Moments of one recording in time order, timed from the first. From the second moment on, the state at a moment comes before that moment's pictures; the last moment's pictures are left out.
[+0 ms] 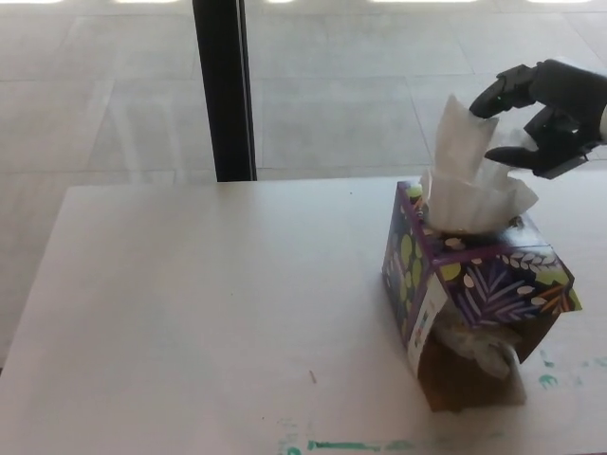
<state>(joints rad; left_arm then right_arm) 0.06 0.69 0.26 1.25 -0.08 -0.10 -0.29 -1.17 -0.60 0.45 0.84 -0.36 0.09 0.45</state>
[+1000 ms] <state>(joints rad) 0.06 0.69 0.24 1.25 -0.08 -0.12 -0.30 -1.17 -0.54 0.44 0.77 -0.42 0.05 0.55</state>
